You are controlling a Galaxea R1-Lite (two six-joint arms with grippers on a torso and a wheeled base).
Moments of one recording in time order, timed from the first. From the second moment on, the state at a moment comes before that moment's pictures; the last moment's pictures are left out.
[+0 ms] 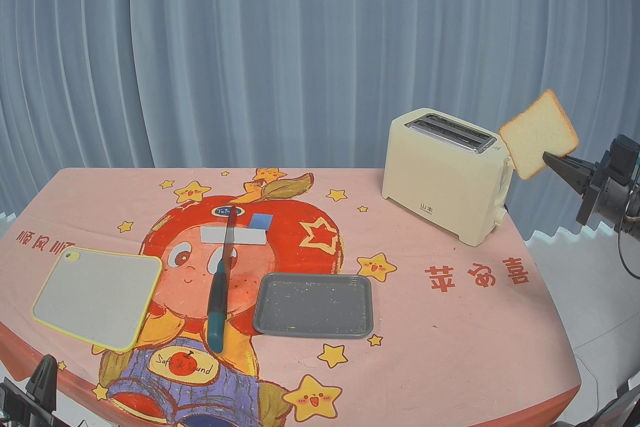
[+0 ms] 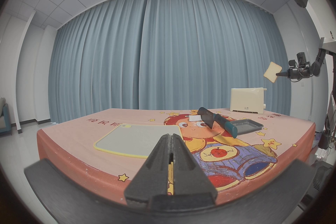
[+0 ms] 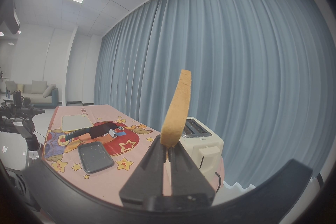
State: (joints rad) left arm 0.00 0.02 -0.02 0.00 -0.01 0.01; right arm 0.03 1.38 -0.55 -0.76 0.52 -0.13
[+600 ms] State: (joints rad) left arm 0.00 0.02 -0.02 0.00 -0.01 0.01; right arm 0.04 1.61 -0.80 -0.76 0.56 -0.20
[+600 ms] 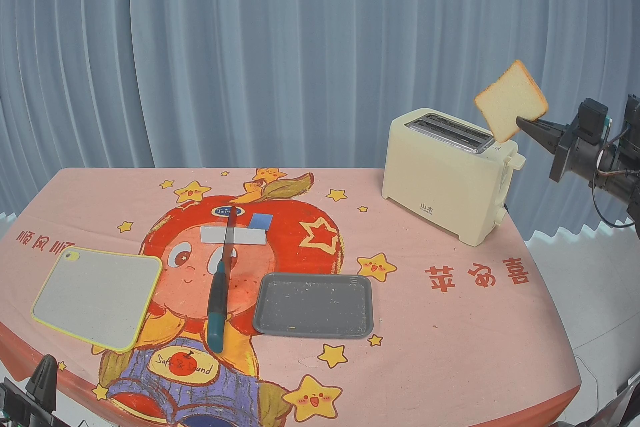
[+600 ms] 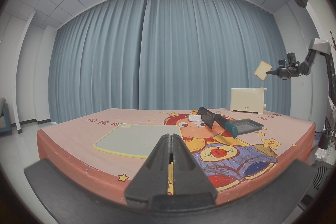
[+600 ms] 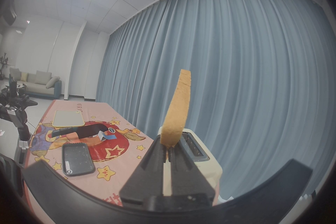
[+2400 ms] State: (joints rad) left arm 0.00 0.02 -0.02 0.00 -0.01 0.01; right arm 0.07 1.96 -1.08 -0.73 0.57 -0.27
